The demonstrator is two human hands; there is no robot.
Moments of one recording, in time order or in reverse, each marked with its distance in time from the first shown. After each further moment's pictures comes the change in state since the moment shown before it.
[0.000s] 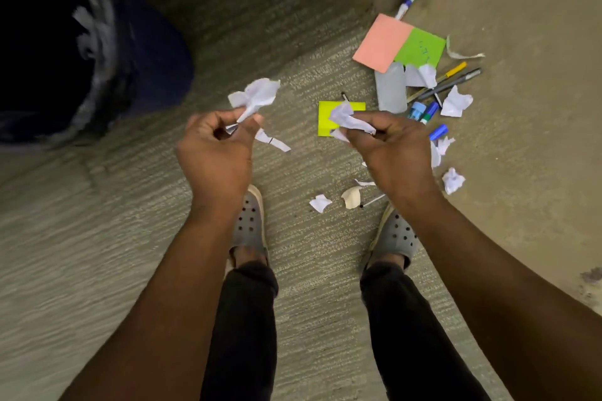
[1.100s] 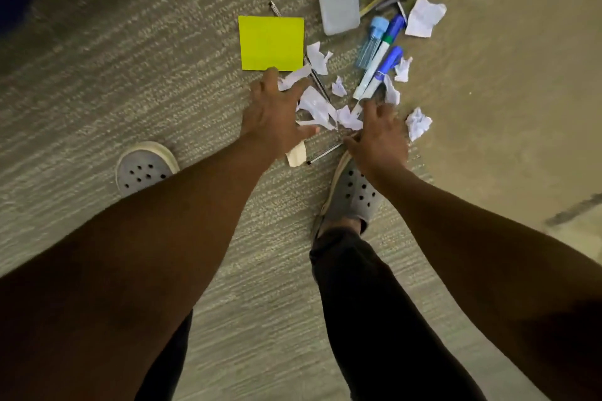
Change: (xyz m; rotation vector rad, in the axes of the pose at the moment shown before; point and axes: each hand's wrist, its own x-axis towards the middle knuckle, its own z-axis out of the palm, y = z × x) left_hand -0.031 -0.155 0.201 0.944 -0.696 0.509; right_hand 0.013 0.237 -0.073 -0.999 -0.032 0.195
